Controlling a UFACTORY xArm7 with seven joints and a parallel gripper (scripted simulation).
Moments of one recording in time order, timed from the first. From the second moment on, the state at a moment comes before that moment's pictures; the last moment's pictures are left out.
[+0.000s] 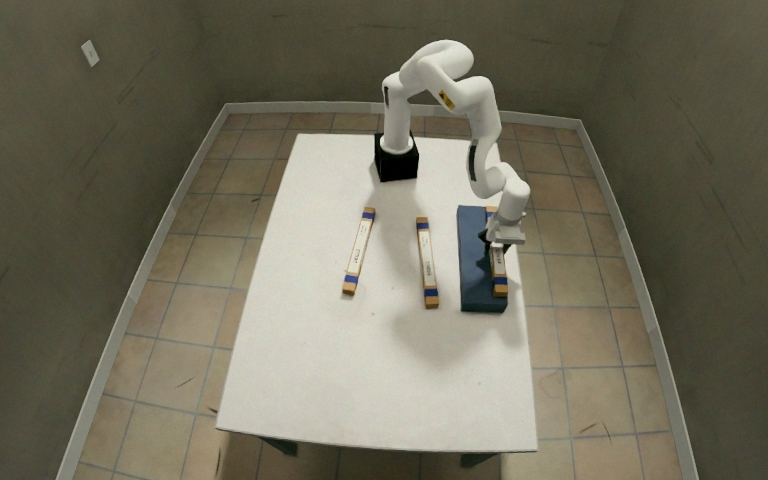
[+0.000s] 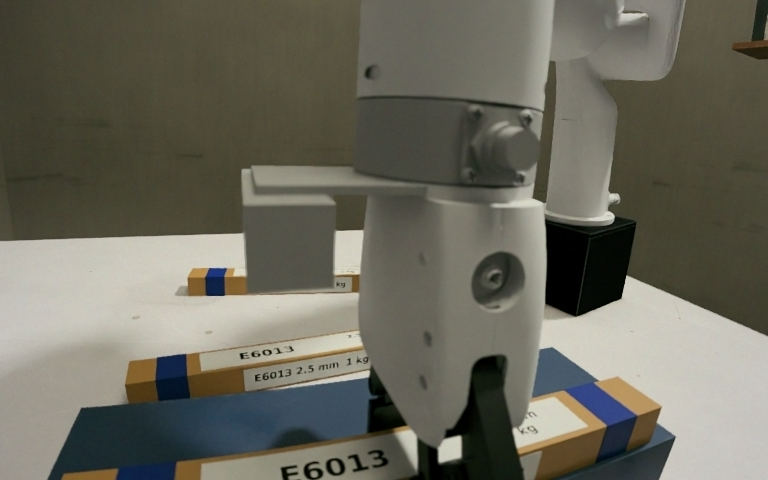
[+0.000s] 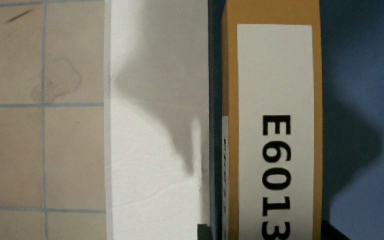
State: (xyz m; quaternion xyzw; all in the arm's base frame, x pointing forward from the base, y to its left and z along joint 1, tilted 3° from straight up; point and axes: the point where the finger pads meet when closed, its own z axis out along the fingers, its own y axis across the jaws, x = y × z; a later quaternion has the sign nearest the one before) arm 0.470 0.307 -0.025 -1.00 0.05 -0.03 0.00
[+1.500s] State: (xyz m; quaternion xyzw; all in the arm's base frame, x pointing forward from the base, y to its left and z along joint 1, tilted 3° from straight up) arm 0.483 0.228 0.048 -1.00 0.06 -0.02 0.00
